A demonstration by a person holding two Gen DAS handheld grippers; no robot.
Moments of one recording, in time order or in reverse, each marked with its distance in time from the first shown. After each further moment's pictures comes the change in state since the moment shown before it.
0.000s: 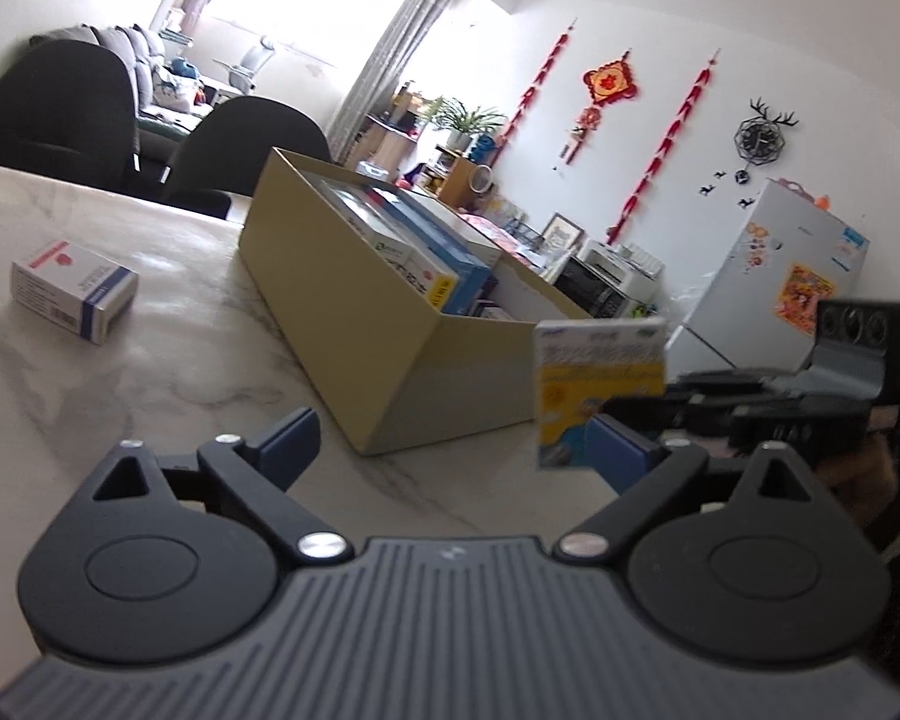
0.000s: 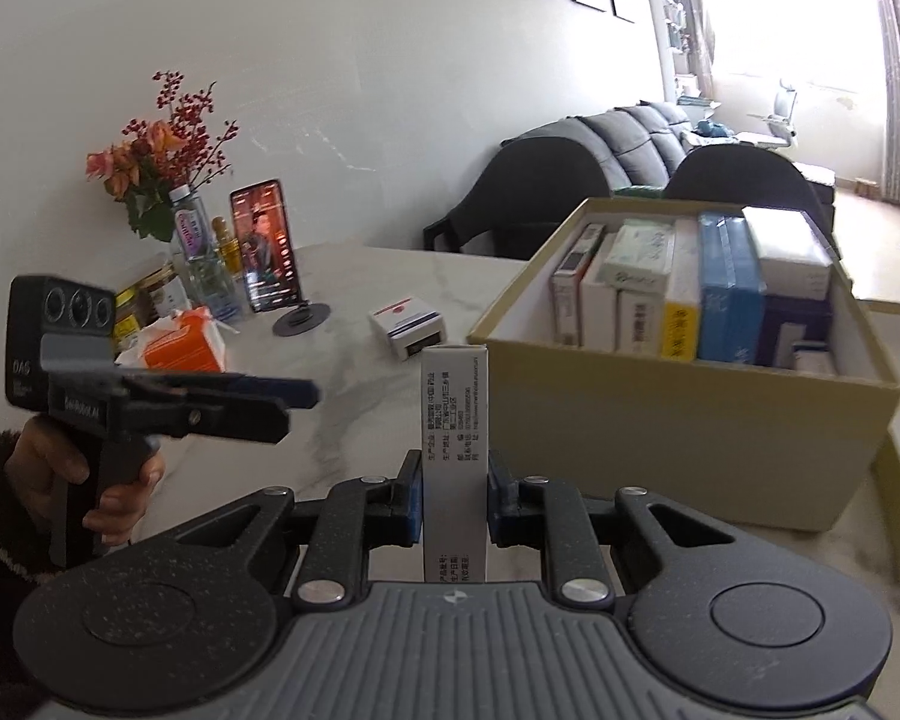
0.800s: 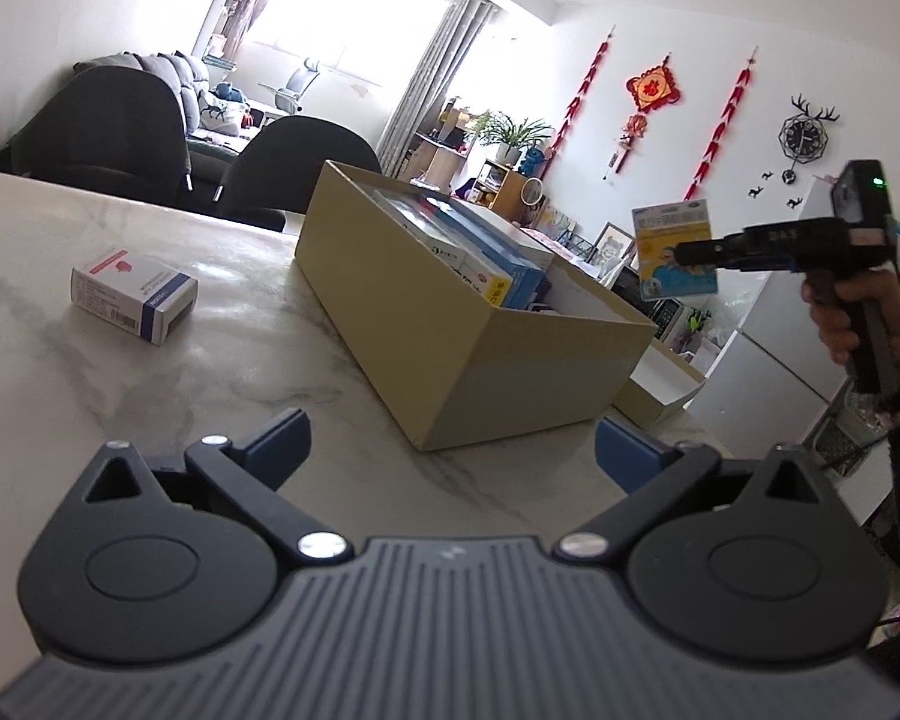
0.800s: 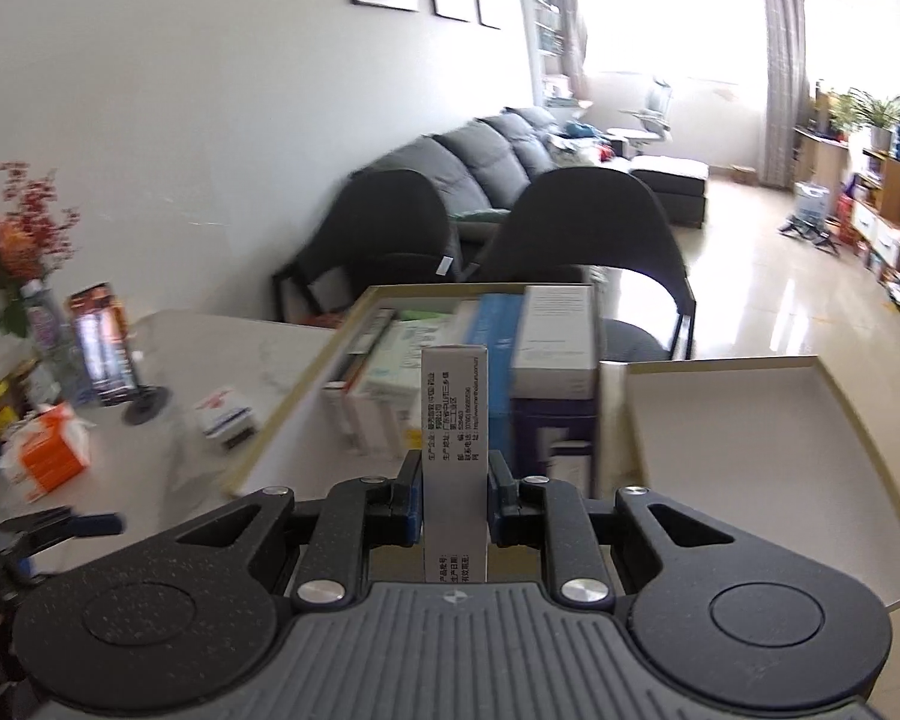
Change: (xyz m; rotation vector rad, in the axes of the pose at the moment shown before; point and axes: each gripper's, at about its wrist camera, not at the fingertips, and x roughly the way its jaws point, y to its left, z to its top) left arm -0.010 0.000 -0.010 0.017 -0.031 0.119; right arm -0.030 -0.111 0.089 0.103 0.022 -0.252
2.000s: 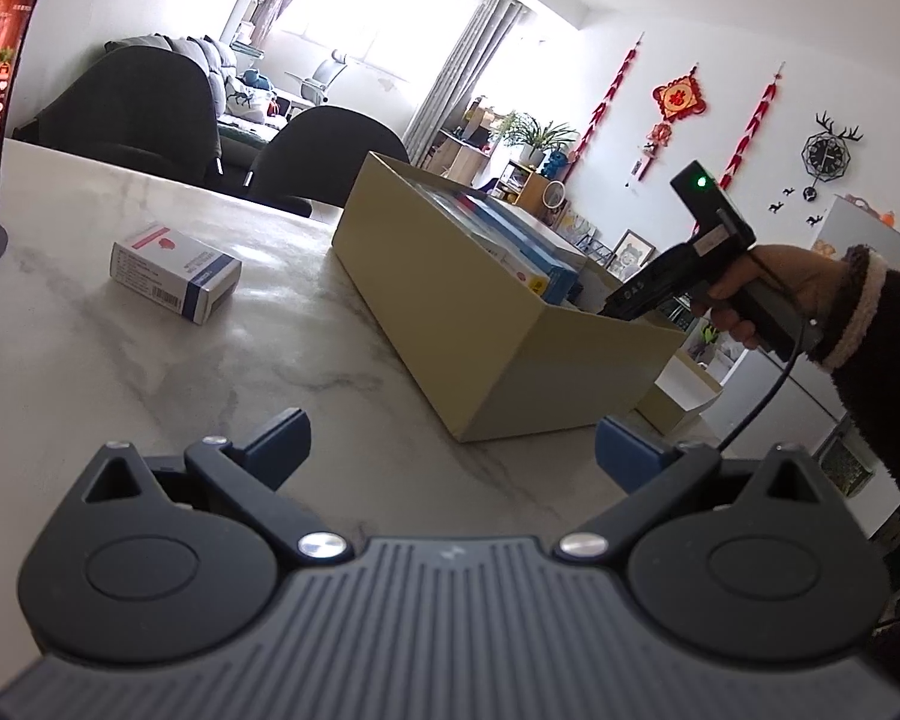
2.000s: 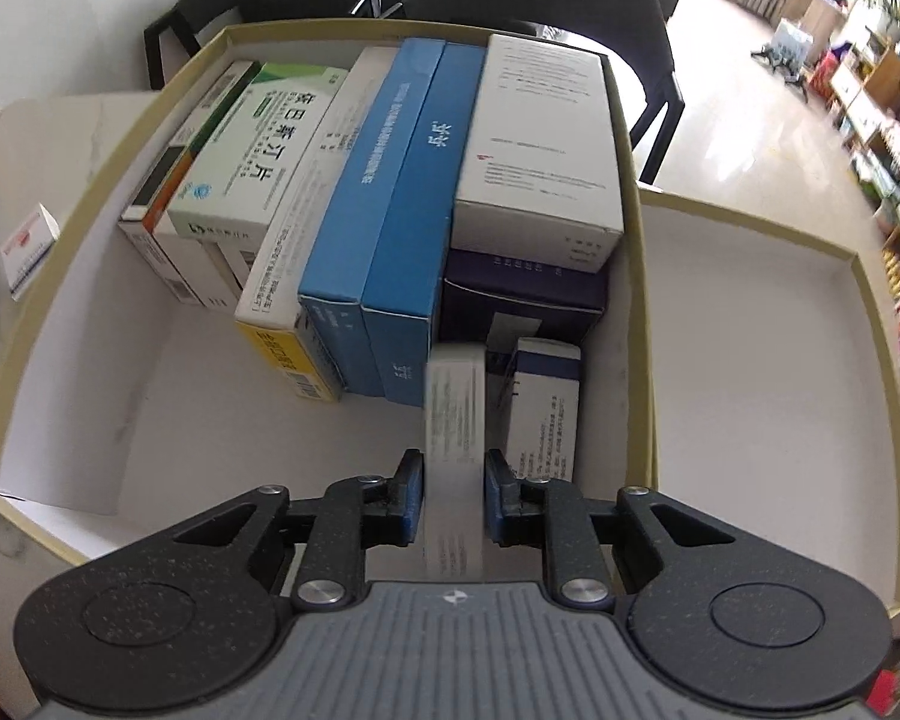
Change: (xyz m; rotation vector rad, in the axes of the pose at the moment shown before) left arm -0.008 0.021 -0.003 -0.052 0.002 0.028; right arm 0.181 0.007 0.017 -0.113 0.540 -0.218
